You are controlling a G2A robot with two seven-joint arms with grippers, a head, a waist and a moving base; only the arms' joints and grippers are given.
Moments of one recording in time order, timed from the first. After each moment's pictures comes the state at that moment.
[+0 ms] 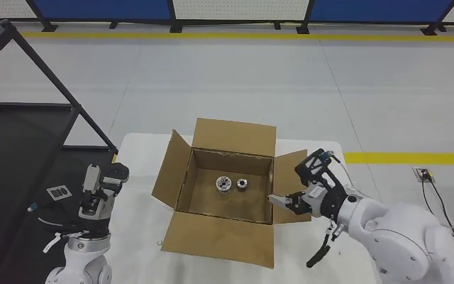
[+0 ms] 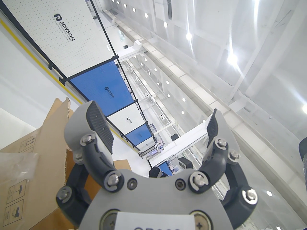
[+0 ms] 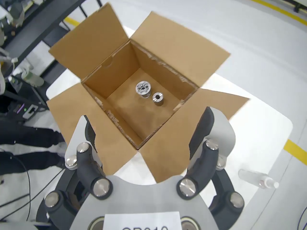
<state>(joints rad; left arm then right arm) 1.45 -1.31 -1.73 -1.96 -0.16 -0.42 -0.17 -0.98 -1.07 1.32 -2.11 -0.74 -0.11 1.10</state>
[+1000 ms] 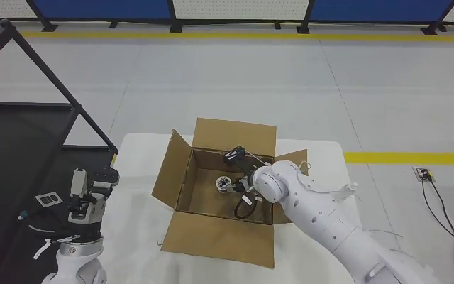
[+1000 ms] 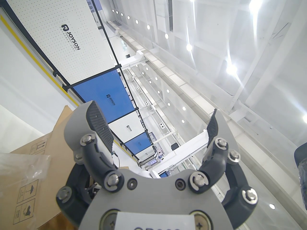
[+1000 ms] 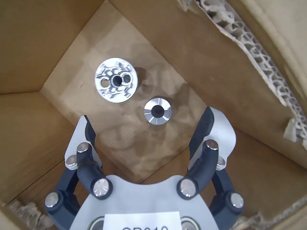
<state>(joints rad) 1.47 -1.31 -1.76 -1.95 -0.19 -0.44 -0.15 -0.29 -1.41 0.52 -0.90 -0.71 -0.02 0.81</state>
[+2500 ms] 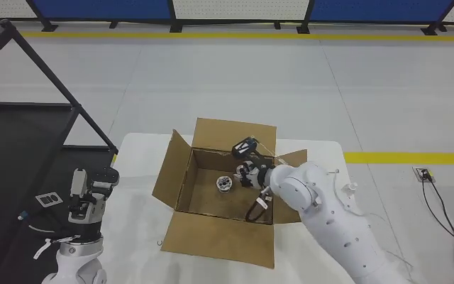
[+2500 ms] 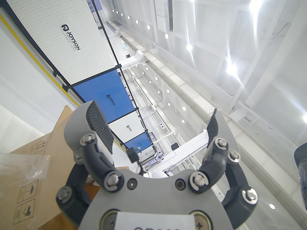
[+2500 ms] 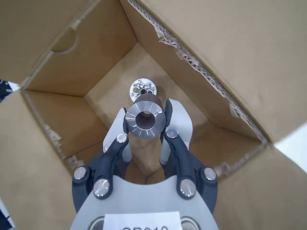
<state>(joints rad) 1.47 -1.31 -1.76 -1.95 -0.19 -0.44 -0.15 -0.65 -1.28 1.00 -1.57 -0.90 -0.09 0.98</state>
